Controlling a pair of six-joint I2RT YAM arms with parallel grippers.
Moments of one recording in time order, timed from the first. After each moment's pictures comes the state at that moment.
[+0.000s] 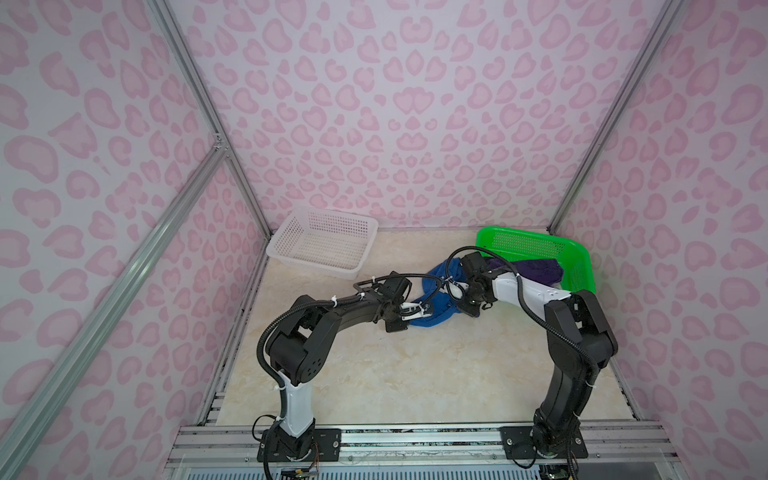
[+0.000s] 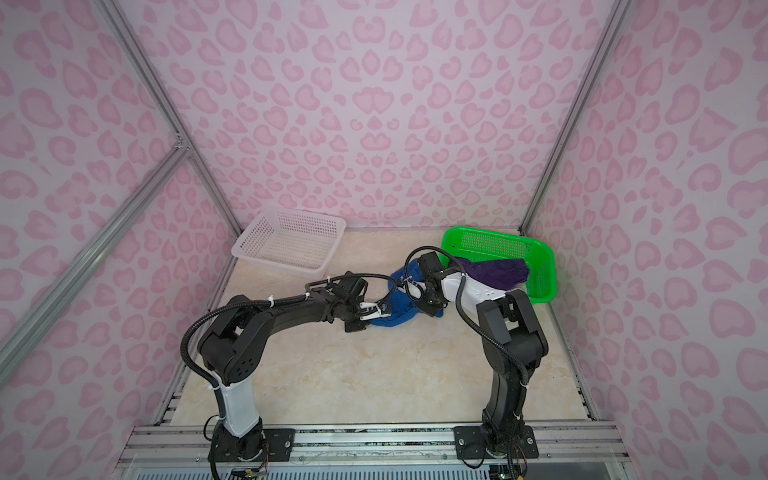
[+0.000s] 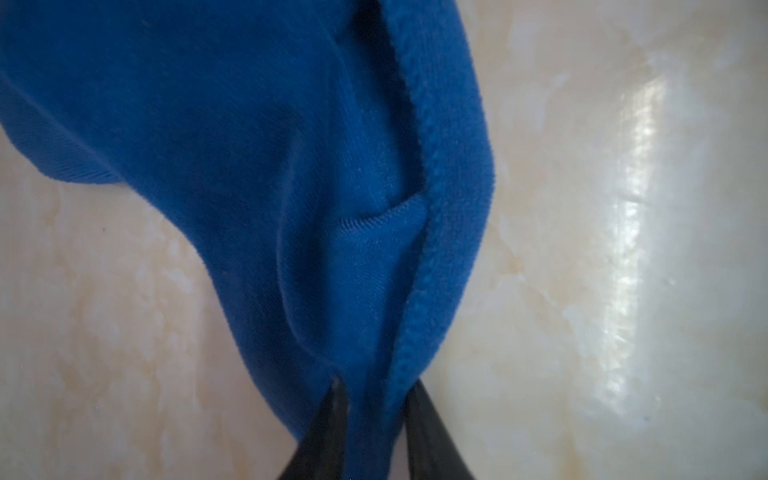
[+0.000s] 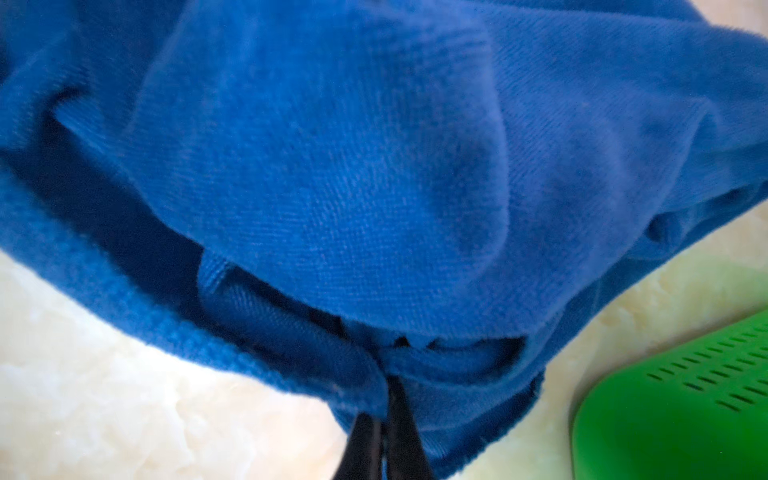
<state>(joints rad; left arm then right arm) -0.66 1.93 1.18 -0.37 0.15 0.90 0.43 1.86 1.24 -0.57 -0.04 -0.73</state>
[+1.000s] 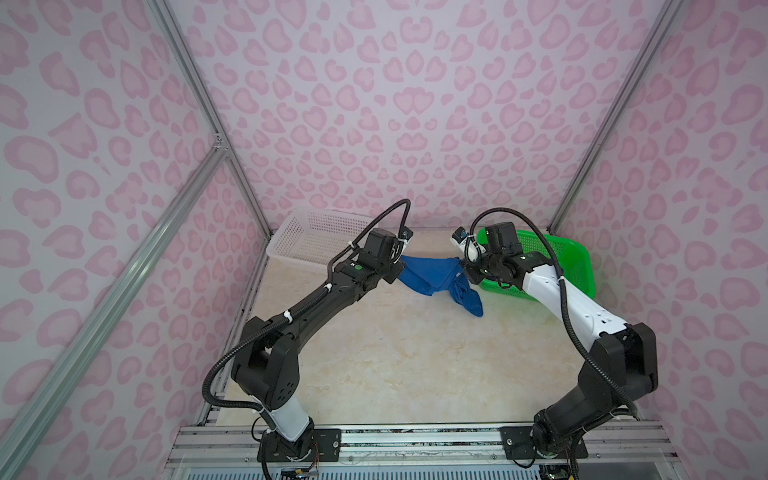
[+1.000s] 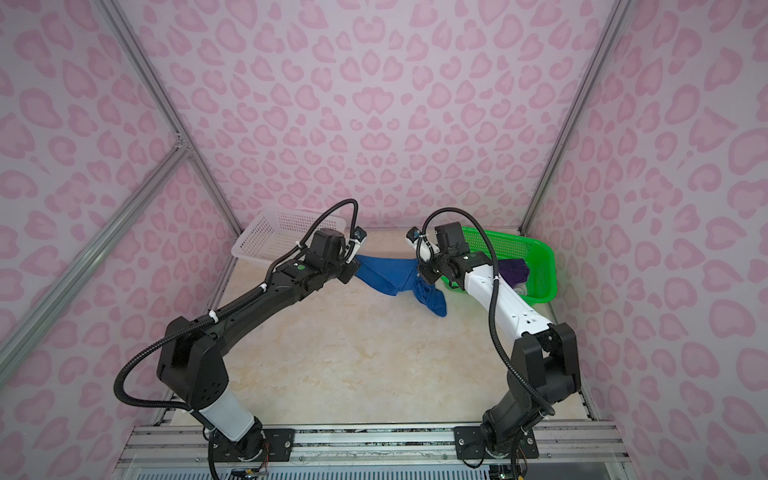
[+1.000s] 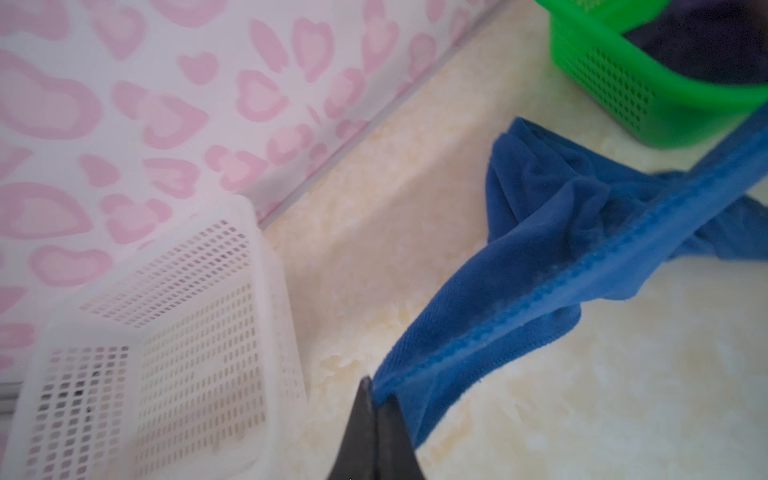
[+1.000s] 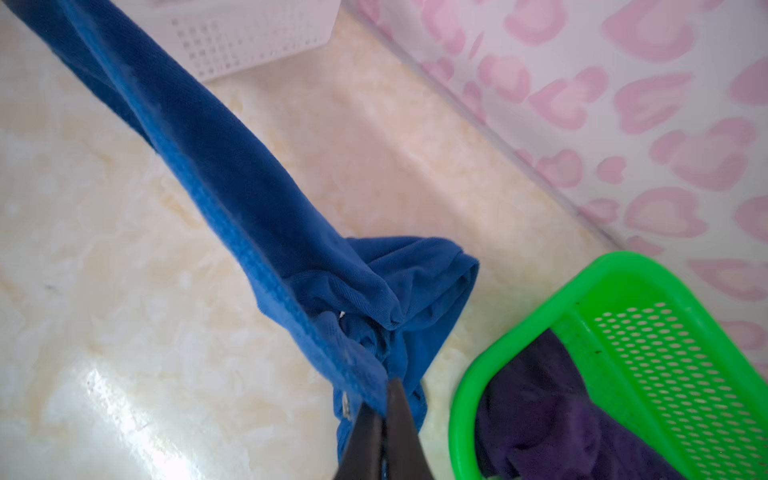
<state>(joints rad) -0.59 1.68 1.47 -0.40 -0.20 0.26 0.39 1.59 1.41 -0.52 -0.18 -0.40</state>
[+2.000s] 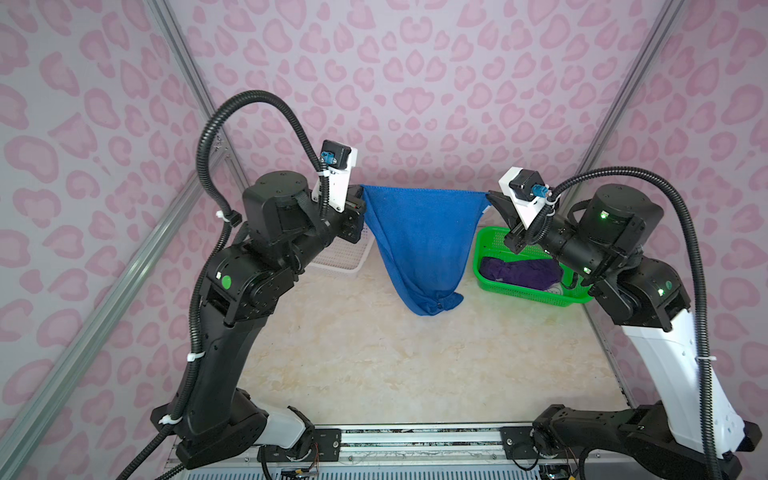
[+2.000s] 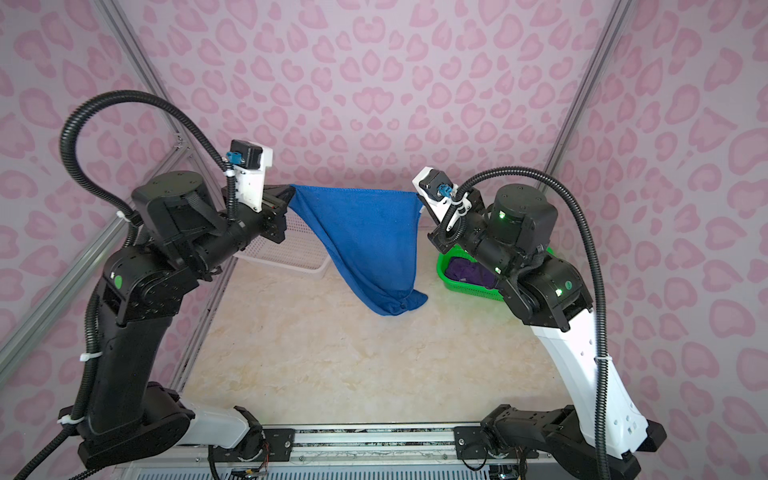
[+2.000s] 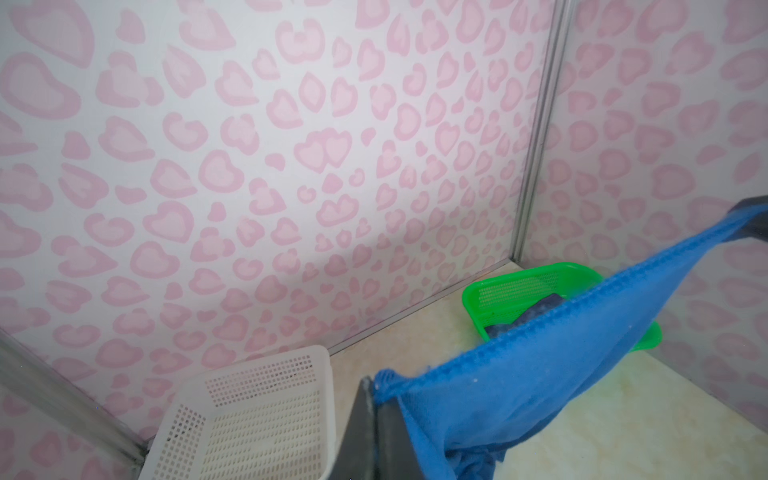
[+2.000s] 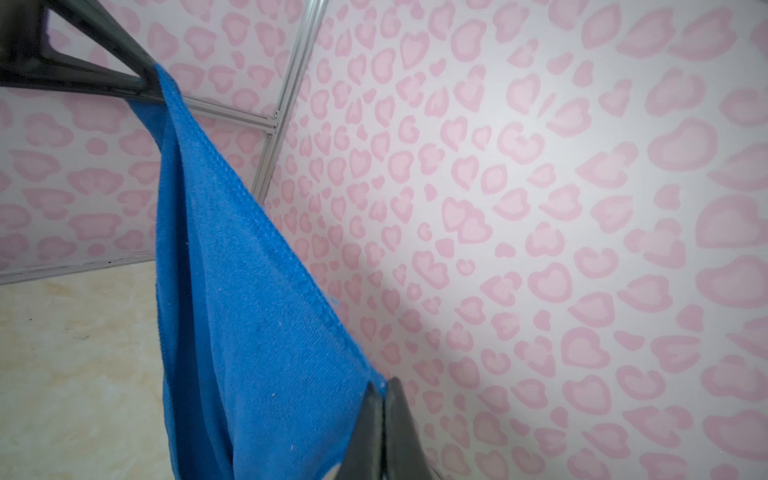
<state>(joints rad) -0.68 1.41 2.24 -0.93 -0.16 0.09 0.69 1.26 1.93 -0.66 -0.04 -0.52</state>
